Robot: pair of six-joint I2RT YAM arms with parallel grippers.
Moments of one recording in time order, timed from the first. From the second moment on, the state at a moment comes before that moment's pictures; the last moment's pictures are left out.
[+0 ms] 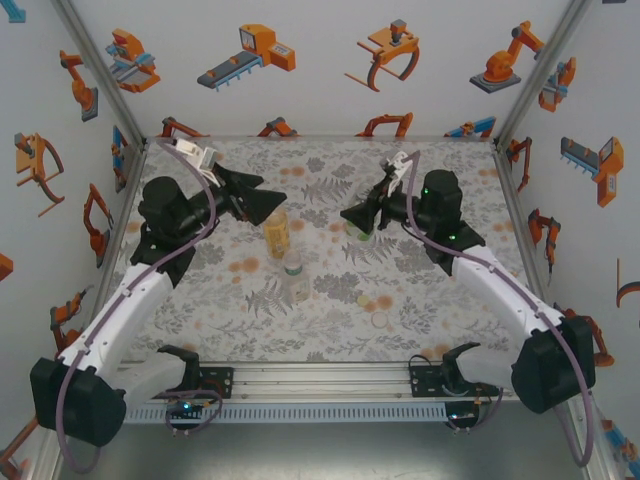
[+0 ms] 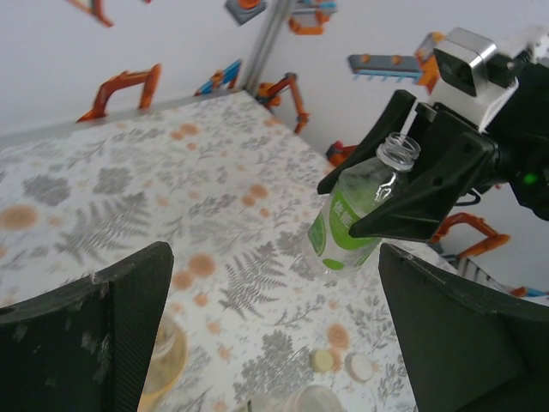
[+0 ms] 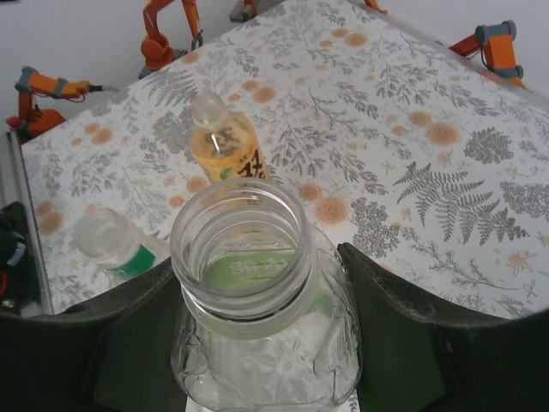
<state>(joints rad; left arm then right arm) -0.37 1.07 0.87 0.32 0.62 -0.43 0.41 1.21 0.93 0.13 -0.66 0.08</state>
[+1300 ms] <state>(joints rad) -0.85 1.44 1.13 0.68 0.83 -0.43 0.41 1.12 1.10 0.53 -1.07 0.61</state>
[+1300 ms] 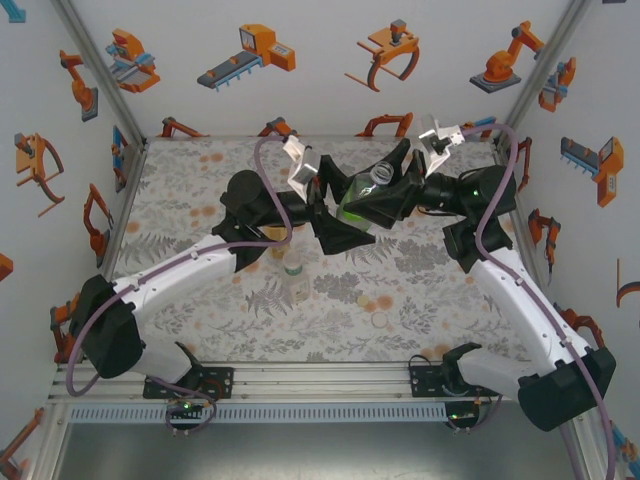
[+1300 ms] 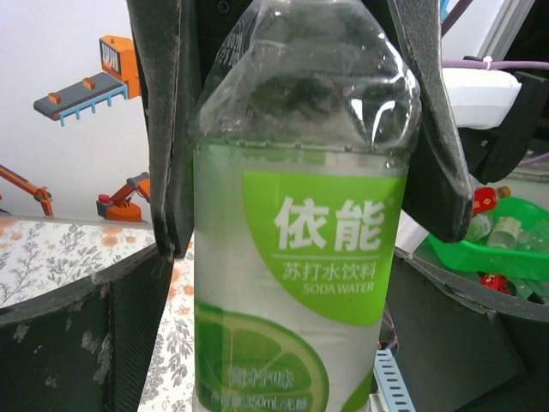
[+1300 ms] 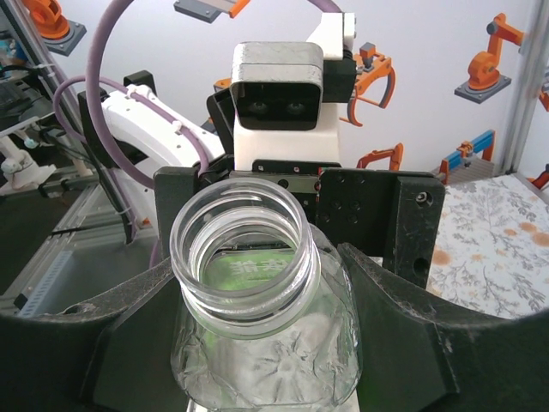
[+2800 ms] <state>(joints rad) -0.91 1.45 1.17 0.55 0.77 -0.29 0.41 1.08 1.08 0.48 -1.03 0.57</state>
